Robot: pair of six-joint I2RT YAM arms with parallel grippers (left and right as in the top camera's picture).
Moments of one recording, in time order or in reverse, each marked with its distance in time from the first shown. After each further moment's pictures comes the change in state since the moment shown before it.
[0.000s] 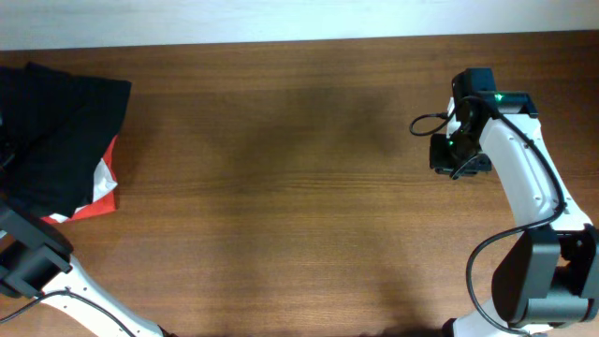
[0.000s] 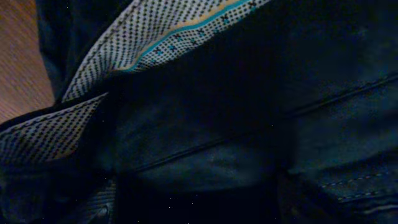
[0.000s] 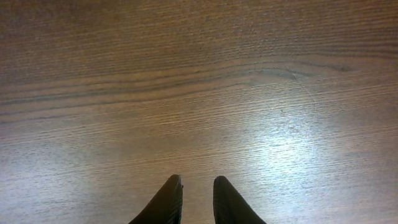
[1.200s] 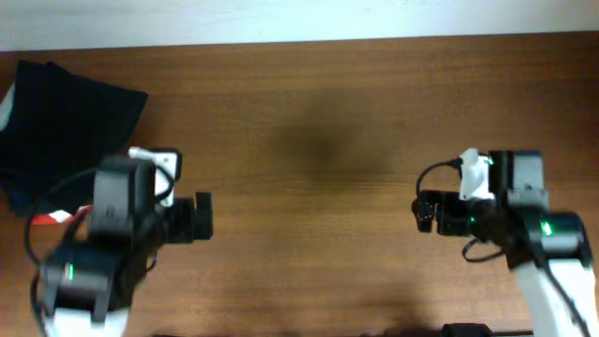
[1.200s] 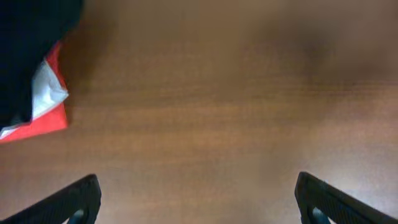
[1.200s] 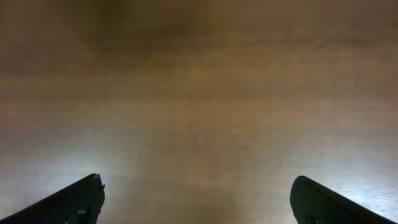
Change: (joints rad) left arm -0.909 -1.403 -1.075 0.012 -0.260 -0.020; right arm 0.000 -0.752 -0.429 0.094 -0.260 -0.032
